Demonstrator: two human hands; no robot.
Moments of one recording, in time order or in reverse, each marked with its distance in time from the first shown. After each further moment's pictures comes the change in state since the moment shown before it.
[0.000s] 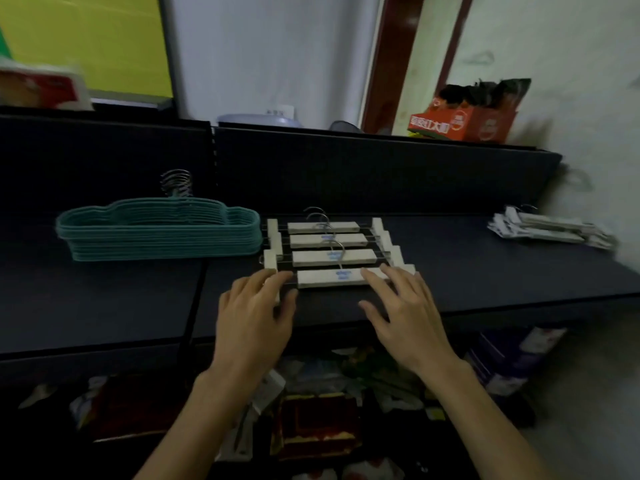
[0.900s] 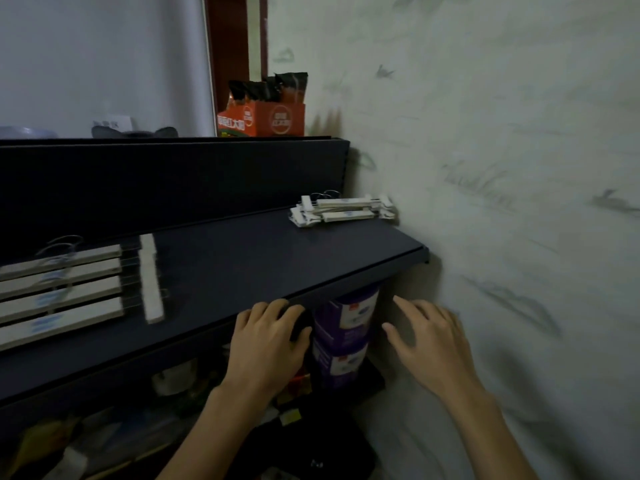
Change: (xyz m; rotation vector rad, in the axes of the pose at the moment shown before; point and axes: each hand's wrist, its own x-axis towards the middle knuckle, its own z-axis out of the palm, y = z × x) left_hand -0.024 0.296 0.190 0.042 -0.193 0.457; right_hand -0.175 0.293 -0.128 -0.228 0.121 0.556
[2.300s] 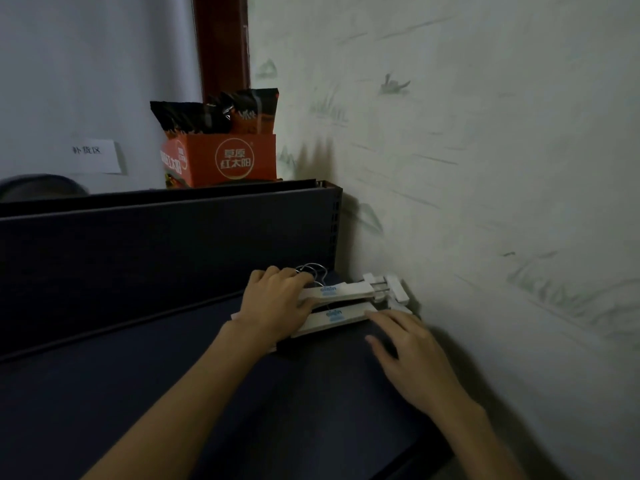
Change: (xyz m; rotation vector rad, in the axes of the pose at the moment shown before) left_hand 0.364 -0.005 0.133 0.060 -0.207 0.055; right_hand 0.297 0.081 0.128 0.249 -0.122 -0.221
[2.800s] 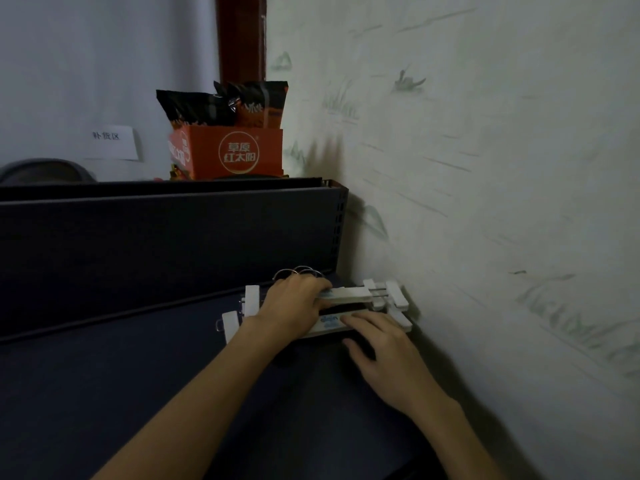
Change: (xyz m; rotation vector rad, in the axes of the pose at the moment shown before) left_hand 0.025 0.026 0.012 -0.201 -0.092 0.000; right_hand 0.028 0.007 0.016 0.096 -0.064 -0.170
